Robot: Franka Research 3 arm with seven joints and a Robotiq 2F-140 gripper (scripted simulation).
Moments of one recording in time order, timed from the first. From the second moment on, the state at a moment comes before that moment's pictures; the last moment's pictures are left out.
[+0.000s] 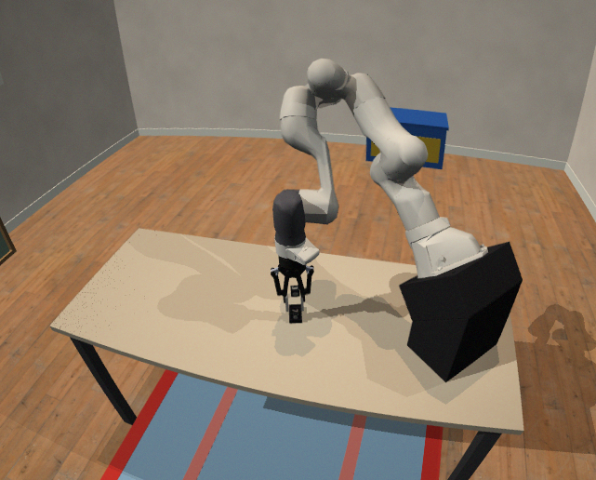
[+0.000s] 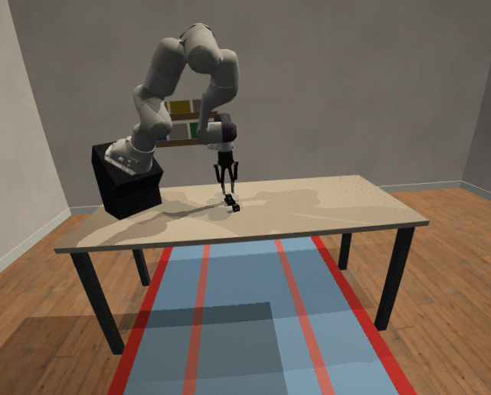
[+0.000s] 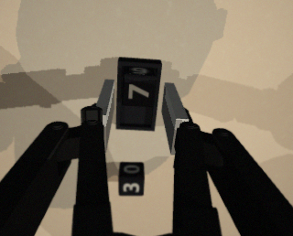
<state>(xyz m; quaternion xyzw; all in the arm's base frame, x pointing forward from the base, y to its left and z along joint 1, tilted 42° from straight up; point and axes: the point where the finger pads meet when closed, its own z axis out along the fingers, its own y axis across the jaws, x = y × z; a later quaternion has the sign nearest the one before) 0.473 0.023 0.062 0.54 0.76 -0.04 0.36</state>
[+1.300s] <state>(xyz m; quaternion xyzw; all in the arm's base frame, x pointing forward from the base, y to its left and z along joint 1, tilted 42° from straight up) 0.476 0.020 0.058 0.54 0.76 -0.04 0.36</state>
